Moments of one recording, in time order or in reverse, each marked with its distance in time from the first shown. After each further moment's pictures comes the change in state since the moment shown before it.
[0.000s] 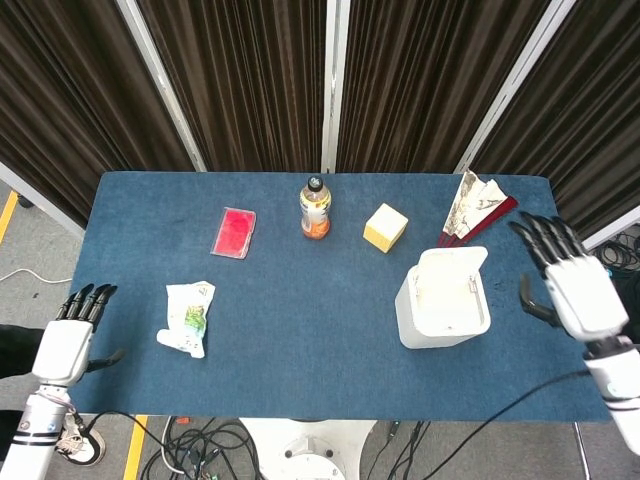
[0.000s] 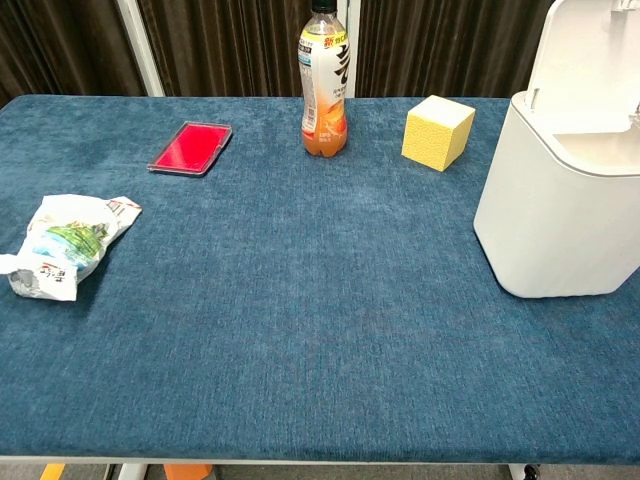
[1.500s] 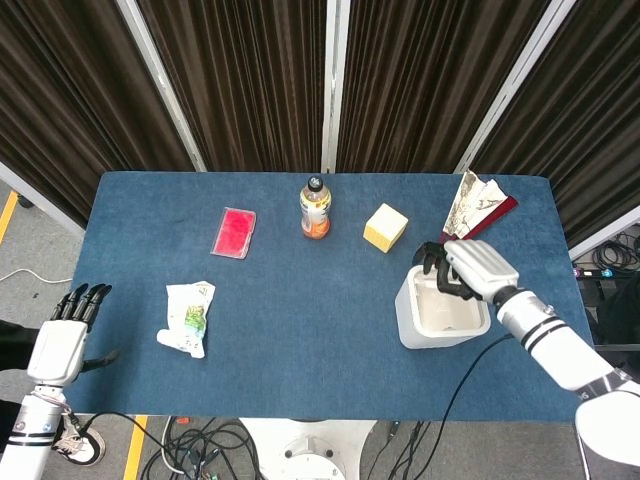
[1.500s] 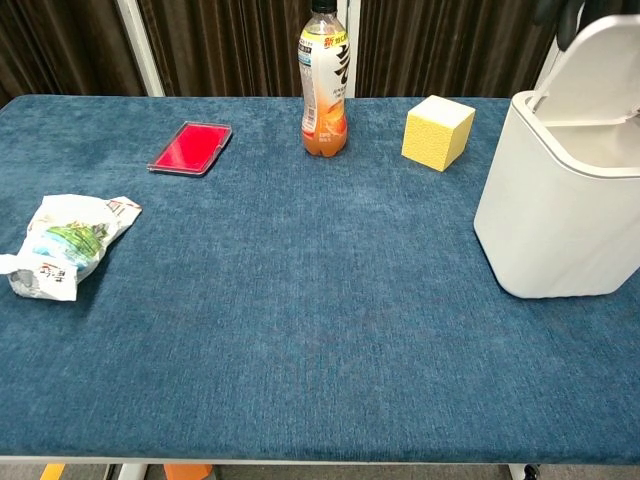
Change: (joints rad) left arm 0.005 0.005 0.000 0.019 -0.006 0.004 -0.018; right arm 0.422 0.105 0.071 -0.170 0.586 -0.685 -0.006
